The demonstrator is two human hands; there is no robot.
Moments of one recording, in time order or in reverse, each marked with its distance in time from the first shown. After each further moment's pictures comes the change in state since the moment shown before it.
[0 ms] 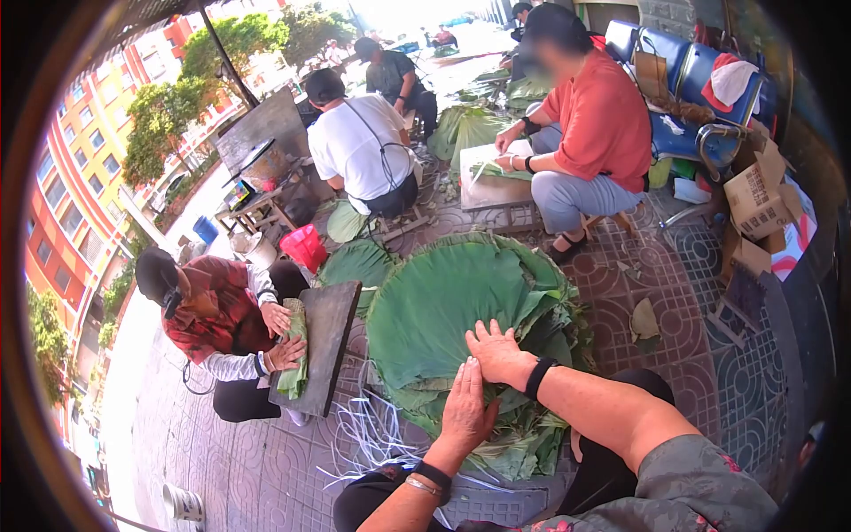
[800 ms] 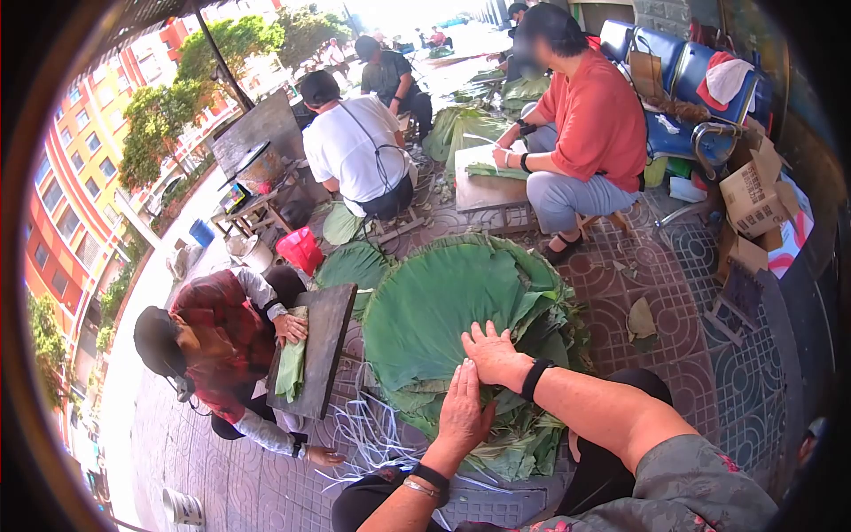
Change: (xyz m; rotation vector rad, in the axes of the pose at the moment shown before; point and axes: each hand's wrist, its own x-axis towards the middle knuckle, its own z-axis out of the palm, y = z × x) left_hand 0.000 0.000 0.000 0.017 -0.054 -0.019; right_hand -0.001 -0.001 -0.006 0.009 -0.049 0.006
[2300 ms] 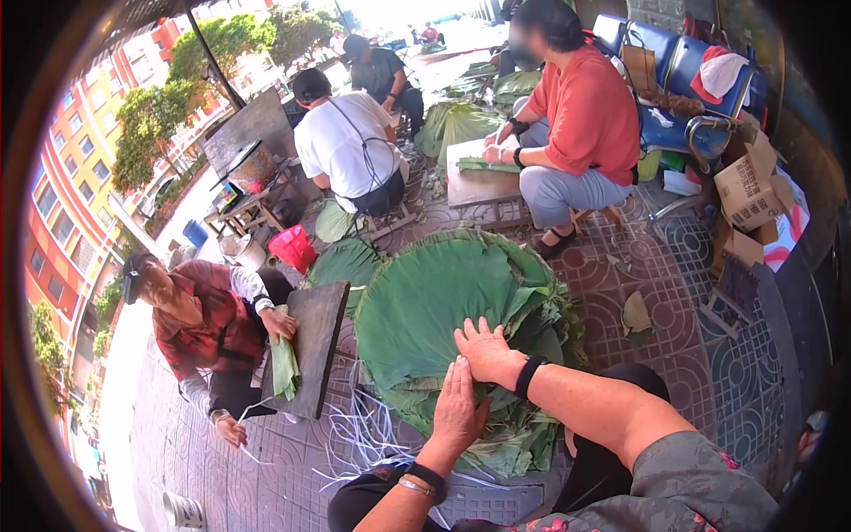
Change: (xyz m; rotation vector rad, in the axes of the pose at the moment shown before) left_hand -0.001 -0.001 0.004 -0.020 0.039 0.031; right_hand -0.001 0.000 0.003 -0.005 0.031 0.001
